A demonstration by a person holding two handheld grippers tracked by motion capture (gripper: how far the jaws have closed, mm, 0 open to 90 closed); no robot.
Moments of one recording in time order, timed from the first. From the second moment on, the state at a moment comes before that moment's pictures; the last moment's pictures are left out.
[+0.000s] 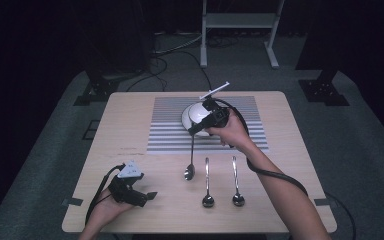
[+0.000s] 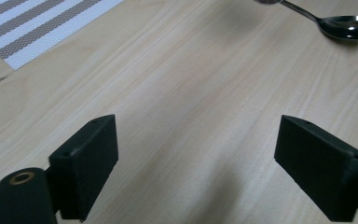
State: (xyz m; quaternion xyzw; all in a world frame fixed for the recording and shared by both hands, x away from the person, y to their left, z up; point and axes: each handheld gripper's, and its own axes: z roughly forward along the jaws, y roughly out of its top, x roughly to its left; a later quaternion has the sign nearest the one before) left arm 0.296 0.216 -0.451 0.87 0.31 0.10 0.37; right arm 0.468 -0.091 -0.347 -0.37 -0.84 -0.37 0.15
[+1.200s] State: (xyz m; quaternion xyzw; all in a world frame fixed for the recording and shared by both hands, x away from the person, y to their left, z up) left arm 0.297 0.218 -0.451 0.87 0.32 0.10 0.37; right arm 0.496 -0.125 -0.333 -0.42 -0.80 -0.40 0.11
